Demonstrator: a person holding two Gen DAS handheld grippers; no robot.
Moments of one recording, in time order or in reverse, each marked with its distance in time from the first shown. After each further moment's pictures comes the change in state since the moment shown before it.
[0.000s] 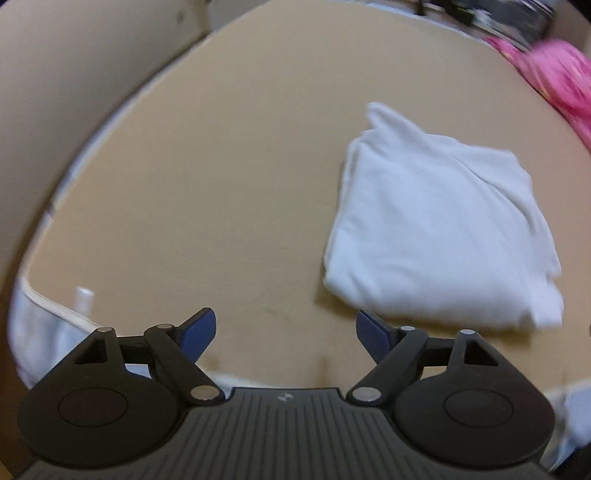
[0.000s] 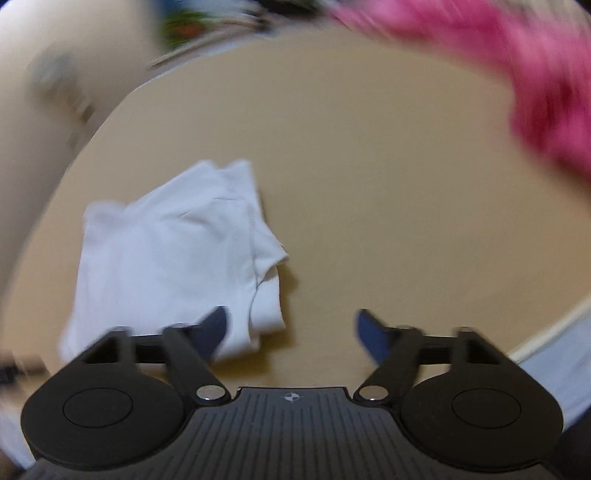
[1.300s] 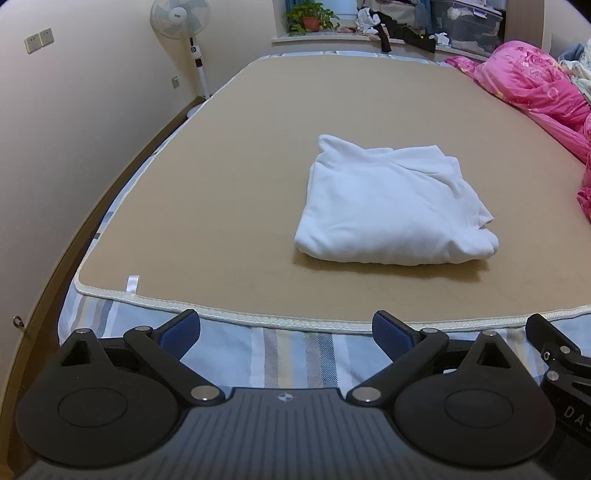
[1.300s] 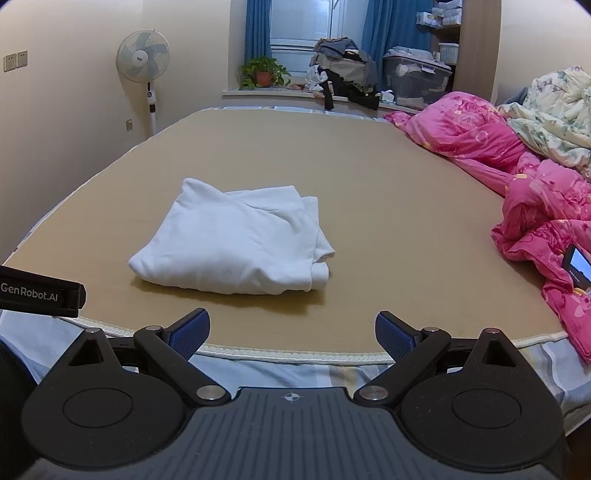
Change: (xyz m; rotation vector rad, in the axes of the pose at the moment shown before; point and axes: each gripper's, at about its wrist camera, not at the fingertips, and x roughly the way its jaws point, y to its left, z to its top) left arm -0.098 -0.045 -0.087 0.072 -0.178 0.033; right arm -0.109 0.083 -0.083 -0.241 -0.220 -0.031
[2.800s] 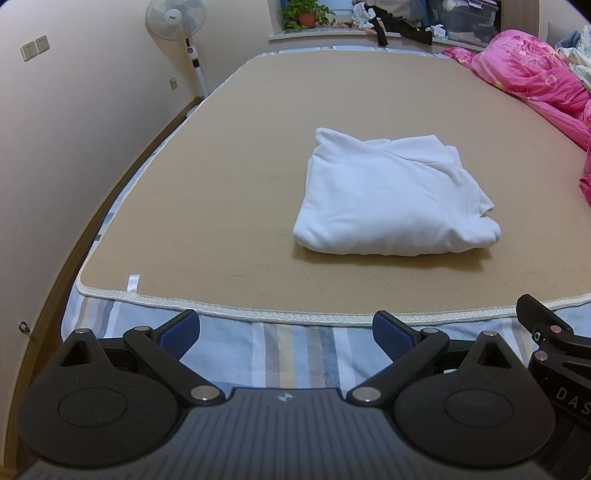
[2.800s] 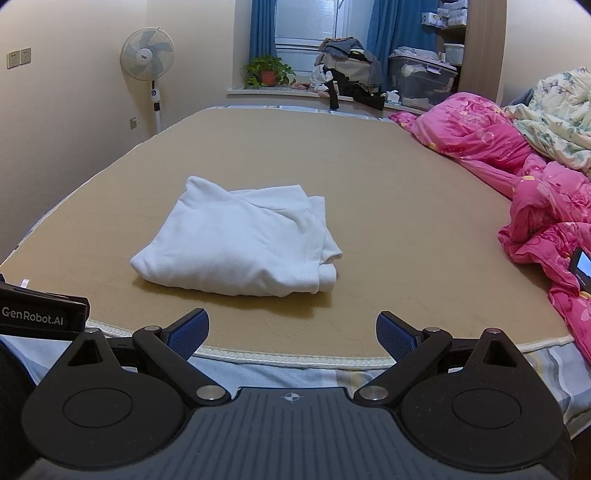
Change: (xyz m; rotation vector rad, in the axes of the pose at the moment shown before) left arm 0.003 -0.009 -0.006 0.031 0.007 0.016; right arm 0.006 0.006 -0.001 -0.008 0.003 0.009
